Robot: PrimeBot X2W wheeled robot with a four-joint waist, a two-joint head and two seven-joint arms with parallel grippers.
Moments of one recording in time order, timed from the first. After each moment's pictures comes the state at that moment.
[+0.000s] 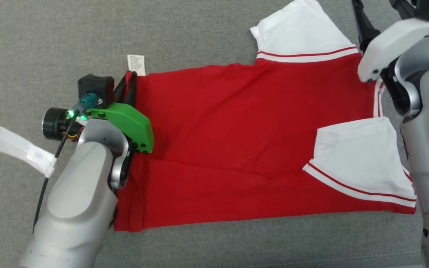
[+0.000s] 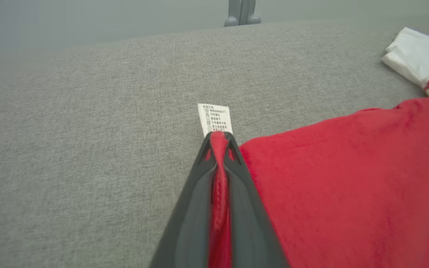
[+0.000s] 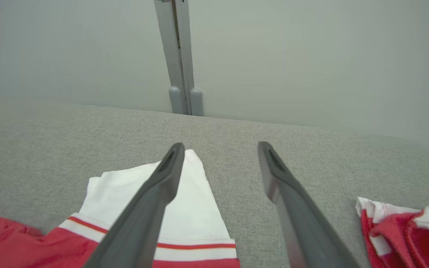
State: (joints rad) left arm -0.67 0.18 -0.43 0.51 -0.41 0.07 0.03; right arm -0.80 -0.21 0.05 0.36 0.17 0.13 0.23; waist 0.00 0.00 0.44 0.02
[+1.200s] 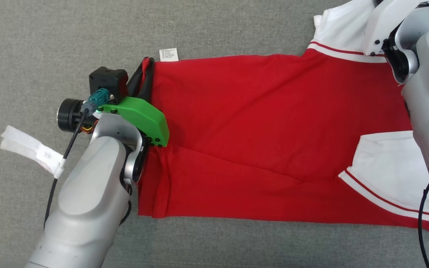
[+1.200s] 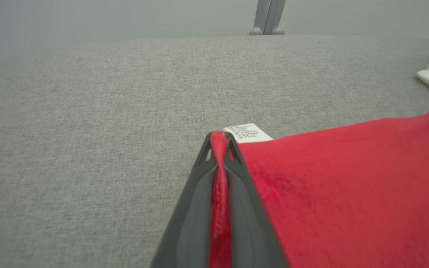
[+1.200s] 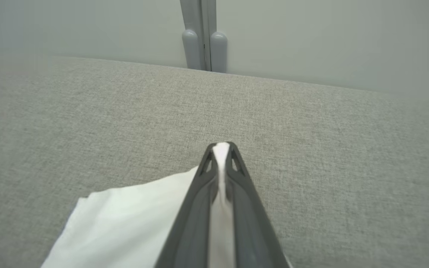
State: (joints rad) left arm -0.70 0.14 -0.47 0.47 -0.45 0.09 -0.02; right arm -1.15 -0.23 0.11 1.01 0.16 0.13 0.11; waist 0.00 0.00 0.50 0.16
